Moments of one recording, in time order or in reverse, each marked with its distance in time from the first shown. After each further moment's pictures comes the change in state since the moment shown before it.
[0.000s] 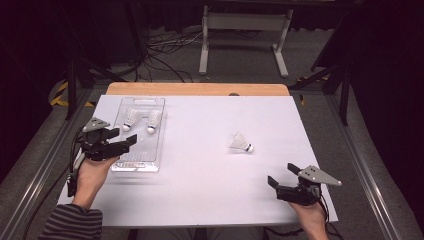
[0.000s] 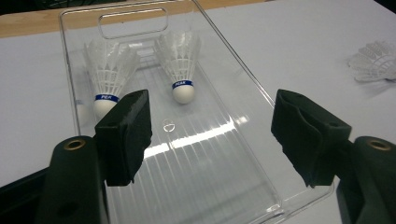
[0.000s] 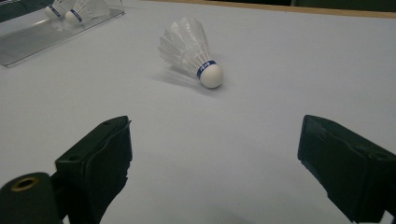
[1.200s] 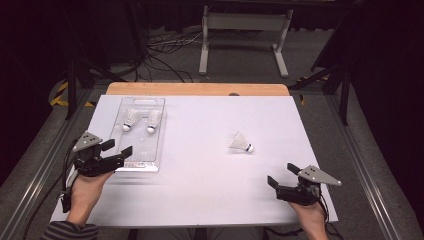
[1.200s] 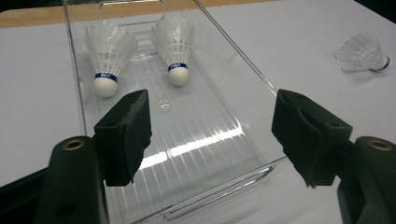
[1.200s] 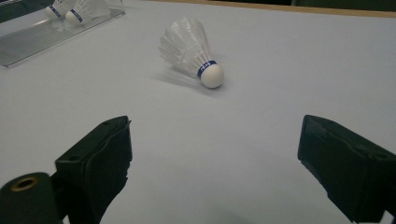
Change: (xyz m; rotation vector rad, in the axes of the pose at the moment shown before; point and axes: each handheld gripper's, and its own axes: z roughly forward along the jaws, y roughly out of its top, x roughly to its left) left arm -0.005 -0.035 -0.020 -0.056 -0.008 -0.003; right arm 0.000 0.000 0.001 -0.001 0.003 0.001
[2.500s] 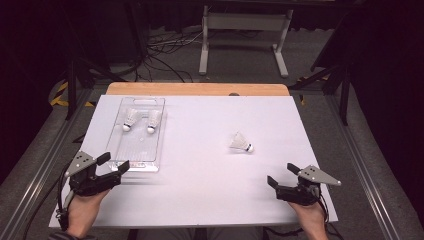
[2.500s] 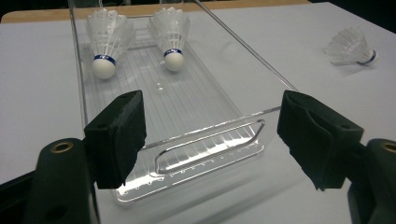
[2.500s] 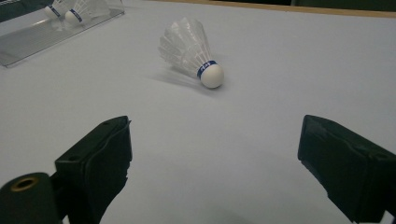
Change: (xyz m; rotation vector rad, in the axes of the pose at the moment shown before) left arm -0.006 -0.044 -0.015 -0.087 -0.005 0.006; right arm 0.000 0.000 0.000 0.000 -0.002 -0.001
